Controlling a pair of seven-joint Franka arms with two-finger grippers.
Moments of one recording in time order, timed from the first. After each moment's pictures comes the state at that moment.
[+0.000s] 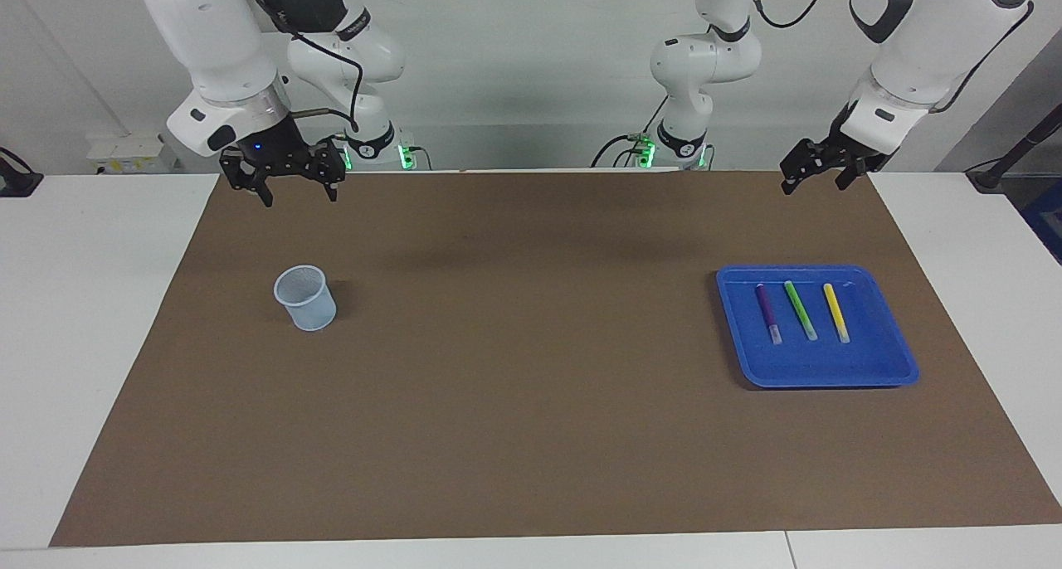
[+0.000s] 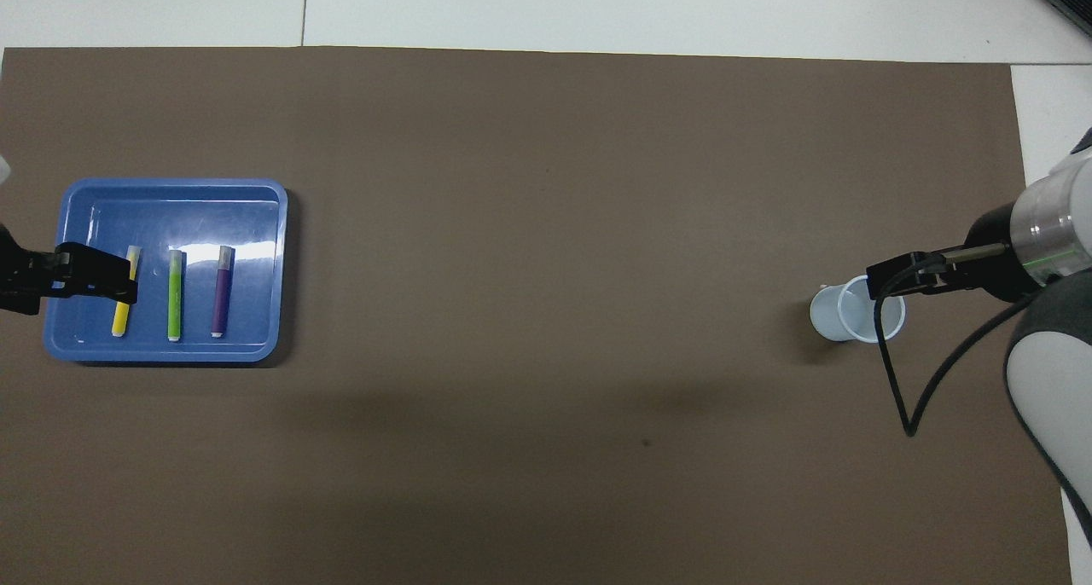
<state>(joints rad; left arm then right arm) 0.05 -0.07 -0.07 -1.69 -0.03 1.52 -0.06 -0.01 -0.06 0.09 -1.70 0.00 1.59 0.00</state>
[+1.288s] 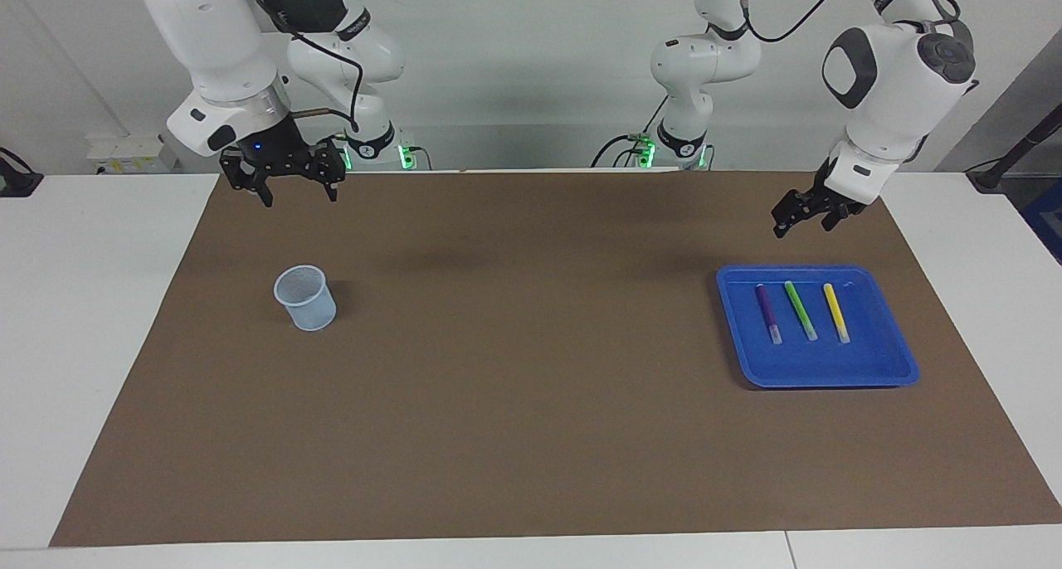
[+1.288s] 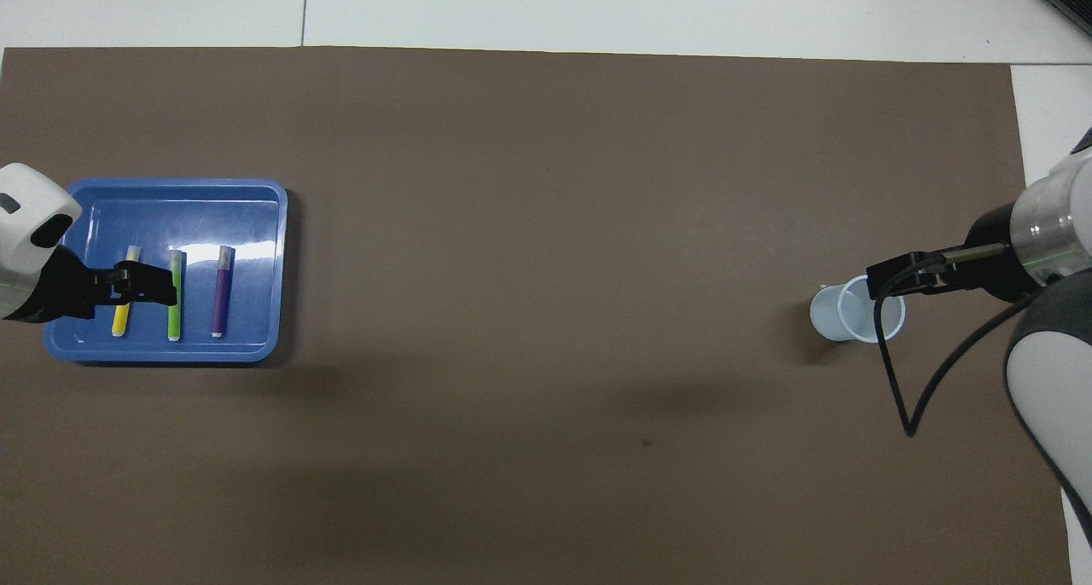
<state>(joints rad) 0.09 -0.09 -0.06 -2.00 -0.04 1.87 -0.06 -0.01 -0.06 0.09 -1.70 0.00 1.59 0.00</state>
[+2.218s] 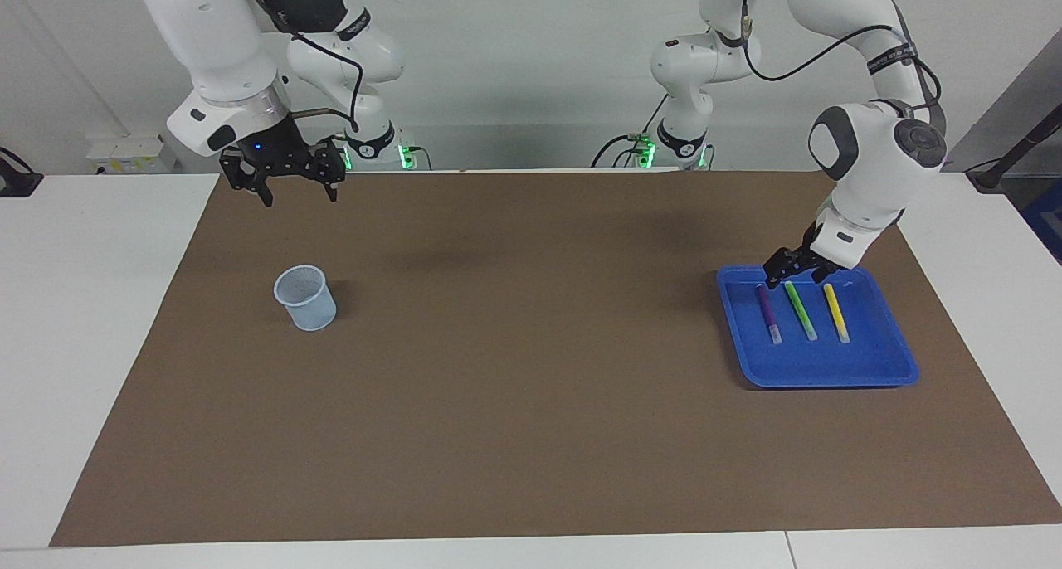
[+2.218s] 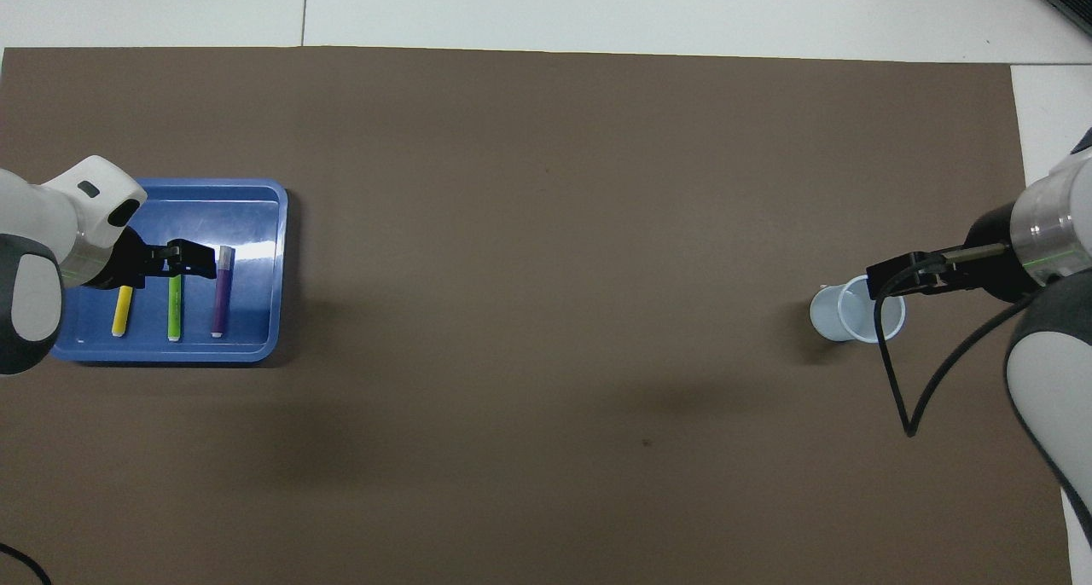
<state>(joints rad) 0.10 0.10 -0.06 -2.02 -0.04 2.10 -0.02 -0.01 -0.06 0.09 -1.70 0.00 1.59 0.00</state>
